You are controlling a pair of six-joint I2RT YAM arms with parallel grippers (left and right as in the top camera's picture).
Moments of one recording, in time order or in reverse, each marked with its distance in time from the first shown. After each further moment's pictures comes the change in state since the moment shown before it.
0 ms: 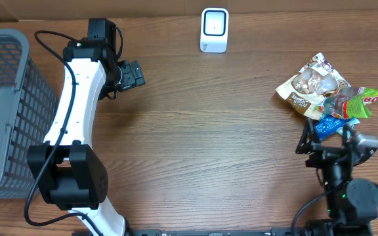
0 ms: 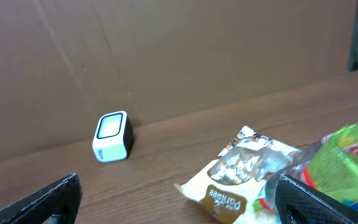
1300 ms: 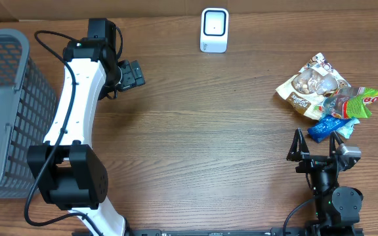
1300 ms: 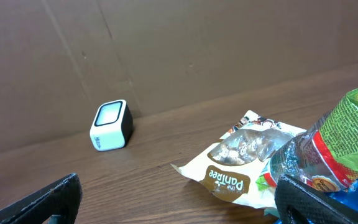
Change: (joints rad) left arm 0.000 0.000 0.000 0.000 0.000 0.000; right arm 0.010 -0.171 -0.230 0.098 0.000 0.001
